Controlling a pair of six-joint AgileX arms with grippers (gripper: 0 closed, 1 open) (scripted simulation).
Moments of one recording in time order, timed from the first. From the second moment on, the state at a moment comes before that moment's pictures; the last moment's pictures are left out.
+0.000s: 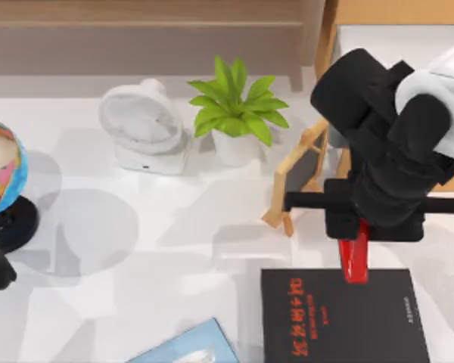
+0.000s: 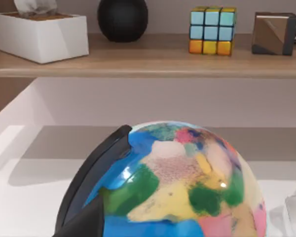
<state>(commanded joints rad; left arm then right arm) 0.00 0.00 0.00 0.00 0.00 0.00 0.67 1.65 1.23 -0.98 0.08 0.70</state>
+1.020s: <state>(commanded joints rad) 0.00 0.00 0.00 0.00 0.00 0.00 0.78 1.67 1.03 -0.85 0.07 0.78</state>
